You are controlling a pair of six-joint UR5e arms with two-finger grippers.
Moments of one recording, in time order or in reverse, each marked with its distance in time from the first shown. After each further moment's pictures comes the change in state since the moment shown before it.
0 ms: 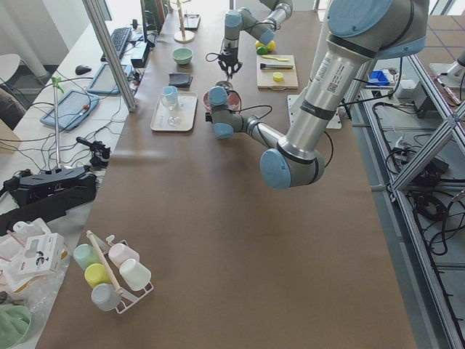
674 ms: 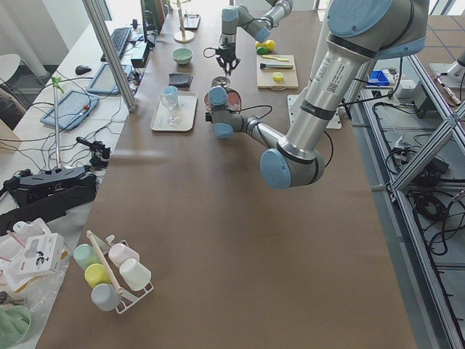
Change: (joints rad) left arm 0.000 0.000 0.000 -0.001 0.000 0.000; right arm 0.056 -0.047 -0.004 0.098 0.095 0.027
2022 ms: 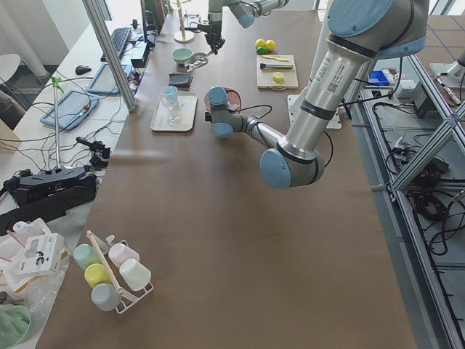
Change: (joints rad) left arm -0.003 0.000 -0.001 0.001 -0.002 0.000; right arm 0.239 -0.085 -0.005 -0.018 0.121 0.174
